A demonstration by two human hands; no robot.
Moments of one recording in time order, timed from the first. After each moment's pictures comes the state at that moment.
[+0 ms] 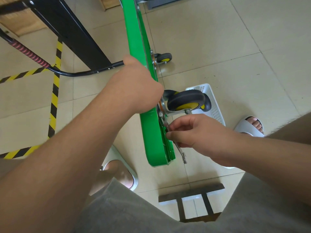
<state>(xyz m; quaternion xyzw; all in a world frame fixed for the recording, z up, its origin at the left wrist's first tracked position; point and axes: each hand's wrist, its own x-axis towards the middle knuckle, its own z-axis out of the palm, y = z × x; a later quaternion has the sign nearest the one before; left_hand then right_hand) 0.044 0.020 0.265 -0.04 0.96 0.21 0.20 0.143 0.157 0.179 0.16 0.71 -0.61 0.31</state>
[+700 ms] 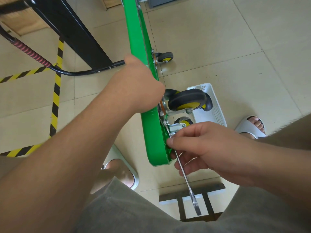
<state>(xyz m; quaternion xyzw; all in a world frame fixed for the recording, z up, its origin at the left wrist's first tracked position) 0.043 0.022 0.264 -0.04 0.96 0.20 0.20 0.165 0.157 0.219 0.20 0.59 -0.69 0.37</state>
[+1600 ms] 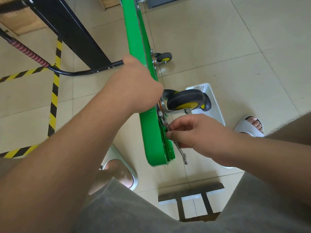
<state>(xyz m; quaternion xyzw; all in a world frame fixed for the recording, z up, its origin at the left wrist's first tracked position) 0.042 0.019 0.263 -0.03 0.96 0.20 0.20 0.143 0.157 0.182 0.15 0.72 -0.60 0.31</state>
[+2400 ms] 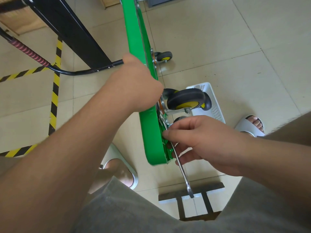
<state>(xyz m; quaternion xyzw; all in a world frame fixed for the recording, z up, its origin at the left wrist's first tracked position) 0.042 0.020 0.262 -0.03 0.96 0.19 0.19 0.155 0.154 0.207 0.18 0.62 -0.68 0.34</state>
